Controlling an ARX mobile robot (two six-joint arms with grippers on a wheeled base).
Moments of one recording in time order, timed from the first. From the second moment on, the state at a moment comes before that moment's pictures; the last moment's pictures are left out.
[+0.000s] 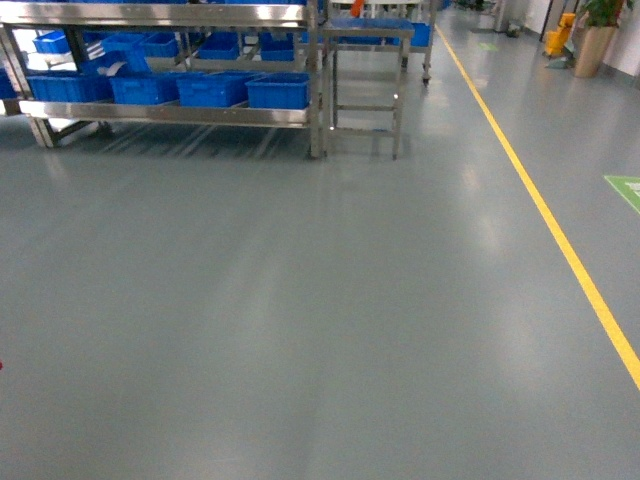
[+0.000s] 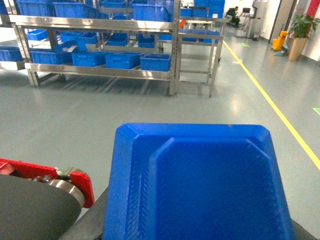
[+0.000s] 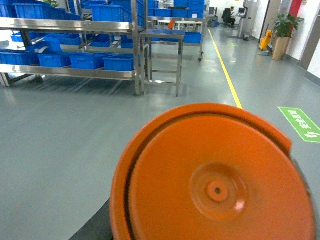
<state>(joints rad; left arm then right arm) 0.00 0.01 0.01 -0.01 0.00 0.00 0.00 0.00 0.01 -0.01 0.00 -0.01</state>
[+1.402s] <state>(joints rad) 0.00 0.01 0.01 -0.01 0.00 0.00 0.00 0.00 0.01 -0.01 0.00 -0.01</state>
